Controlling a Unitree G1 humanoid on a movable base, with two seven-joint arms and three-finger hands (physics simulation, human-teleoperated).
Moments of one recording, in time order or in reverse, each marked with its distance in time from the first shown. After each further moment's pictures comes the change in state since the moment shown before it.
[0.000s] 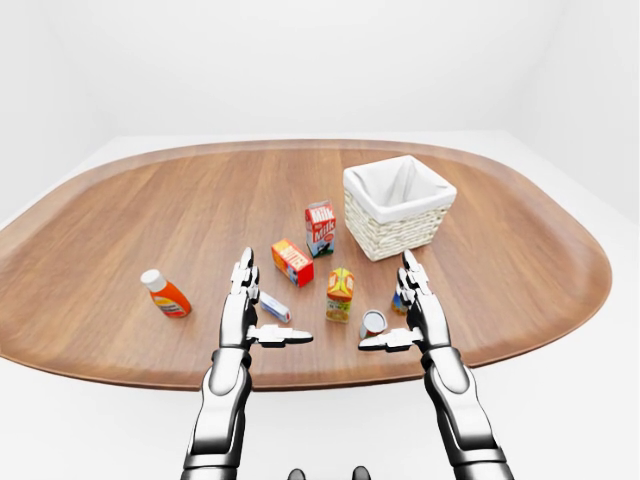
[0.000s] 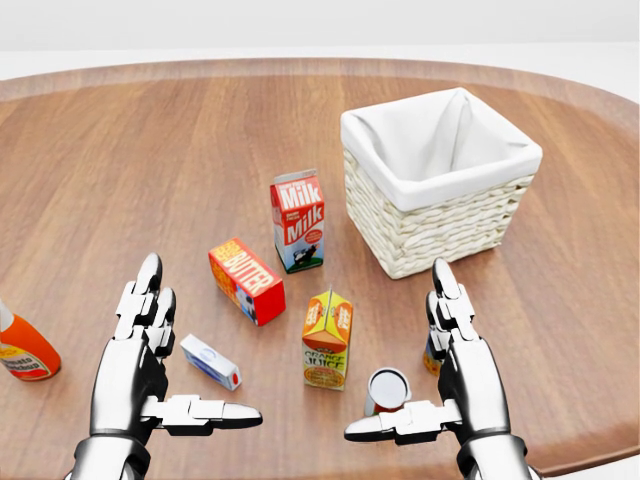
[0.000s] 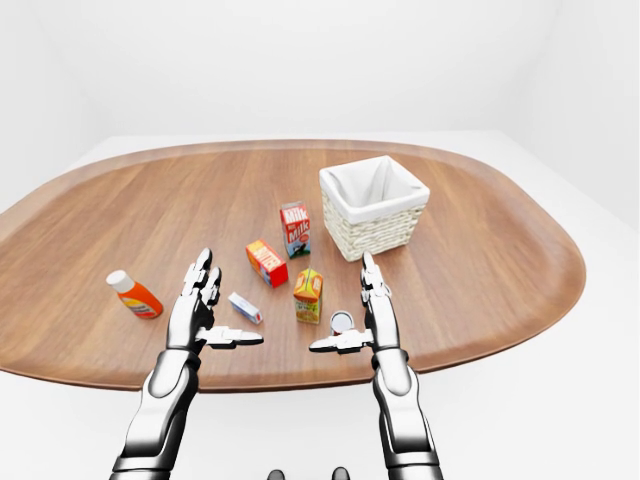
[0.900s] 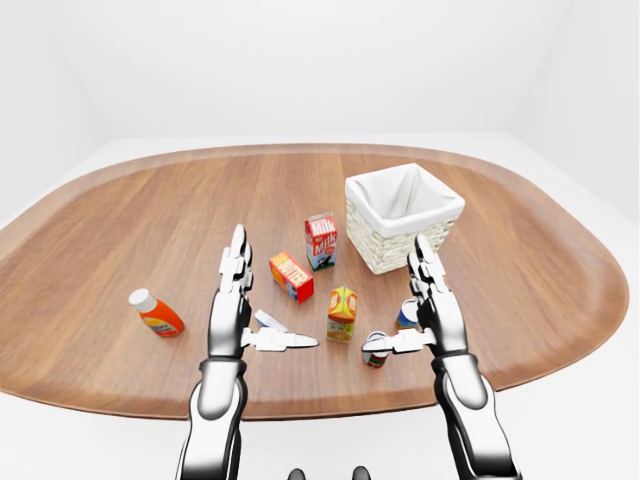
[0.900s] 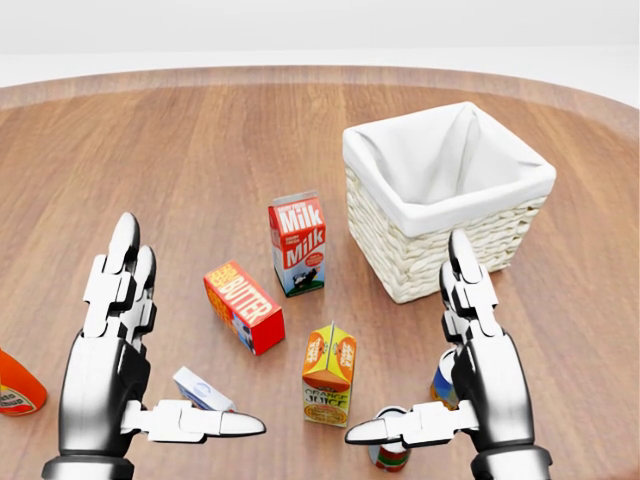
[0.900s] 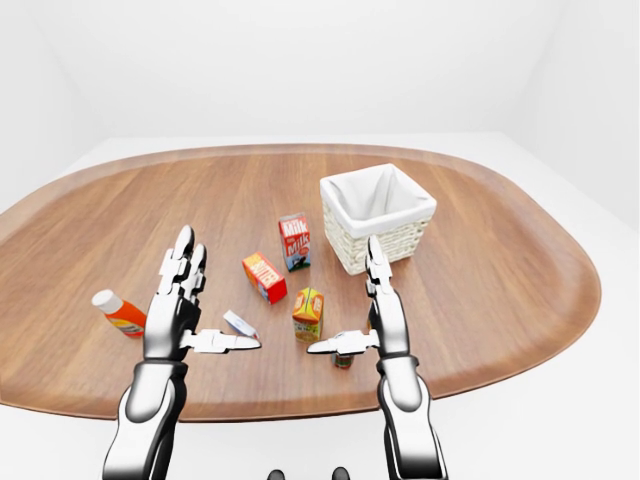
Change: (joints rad) left arm 0.120 -0.005 -0.065 -0.329 0.106 -0.041 0.021; right arm 0.097 0.002 0.031 -0.264 -0.034 -0.008 -0.007
